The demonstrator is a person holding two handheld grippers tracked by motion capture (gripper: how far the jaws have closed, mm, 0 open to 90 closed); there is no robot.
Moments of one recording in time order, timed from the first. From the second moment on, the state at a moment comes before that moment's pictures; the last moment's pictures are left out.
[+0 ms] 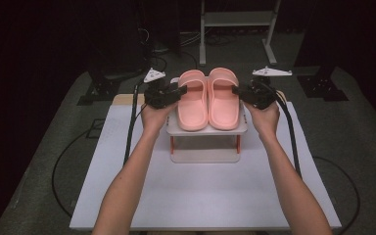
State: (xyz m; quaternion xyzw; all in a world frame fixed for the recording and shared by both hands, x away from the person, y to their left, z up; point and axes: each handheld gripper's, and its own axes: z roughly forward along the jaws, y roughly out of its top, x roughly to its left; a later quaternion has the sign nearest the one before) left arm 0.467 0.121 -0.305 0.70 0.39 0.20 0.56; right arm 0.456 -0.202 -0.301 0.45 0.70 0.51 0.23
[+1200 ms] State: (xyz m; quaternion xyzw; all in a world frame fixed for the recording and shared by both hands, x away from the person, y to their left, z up) left arm 0.441 0.133 -0.301 0.71 0.36 0.19 0.57; right arm 0.430 -0.216 -0.292 0.42 0.71 0.52 0.22
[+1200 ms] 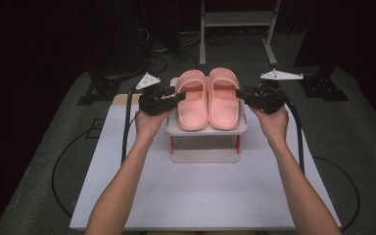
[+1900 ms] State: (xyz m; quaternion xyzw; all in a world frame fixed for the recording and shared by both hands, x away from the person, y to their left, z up) left arm 0.416 0.141 -0.306 0.71 0.34 0.20 0.58; right arm 0.413 -0.227 -0.300 0.42 0.71 0.53 0.23
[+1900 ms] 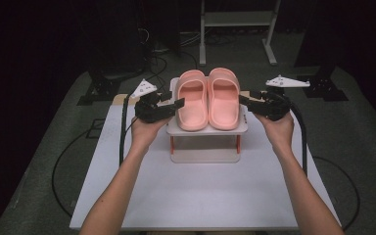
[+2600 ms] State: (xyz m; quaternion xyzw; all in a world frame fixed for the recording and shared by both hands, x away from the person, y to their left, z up) left arm 0.398 0.154 -0.313 0.72 0.34 0.19 0.58; right arm 0.396 -0.237 -0.309 0.41 0.70 0.53 0.23
